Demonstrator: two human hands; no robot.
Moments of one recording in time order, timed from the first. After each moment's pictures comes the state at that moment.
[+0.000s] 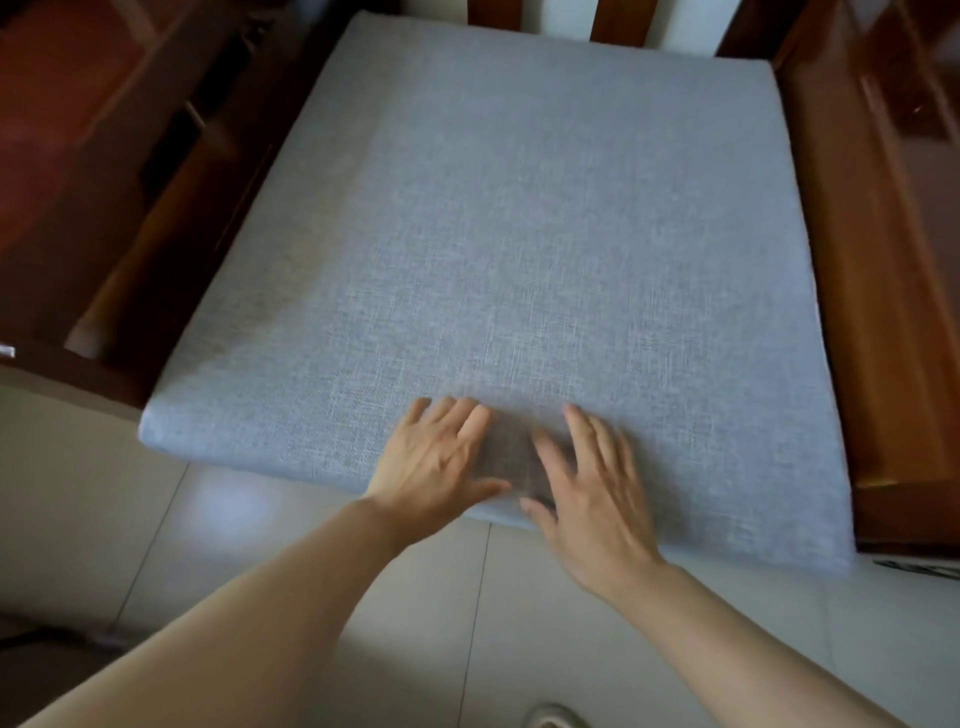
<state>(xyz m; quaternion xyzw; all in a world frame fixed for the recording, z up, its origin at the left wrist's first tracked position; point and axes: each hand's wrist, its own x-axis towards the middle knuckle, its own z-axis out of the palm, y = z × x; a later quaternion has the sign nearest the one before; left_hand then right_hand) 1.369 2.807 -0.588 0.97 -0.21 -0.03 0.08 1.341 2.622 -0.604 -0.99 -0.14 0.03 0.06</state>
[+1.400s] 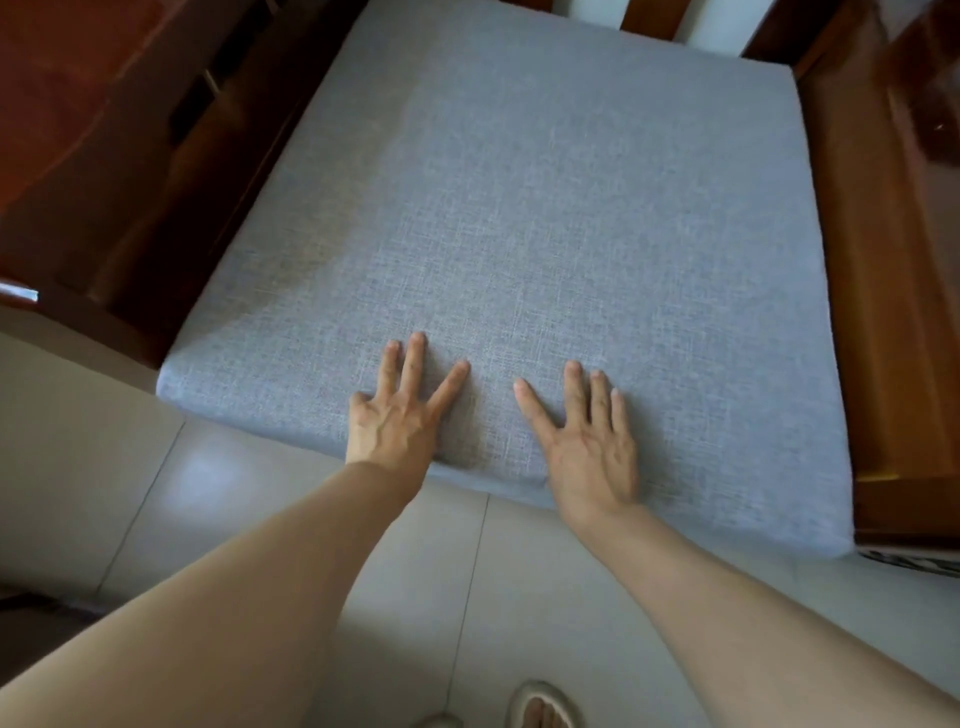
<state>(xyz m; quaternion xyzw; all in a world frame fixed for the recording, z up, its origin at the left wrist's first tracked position) 1.366 2.838 -0.582 0.98 -0.03 -0.19 -0.06 1.366 2.659 -0.590 -0.97 -0.13 0.17 -0.09</state>
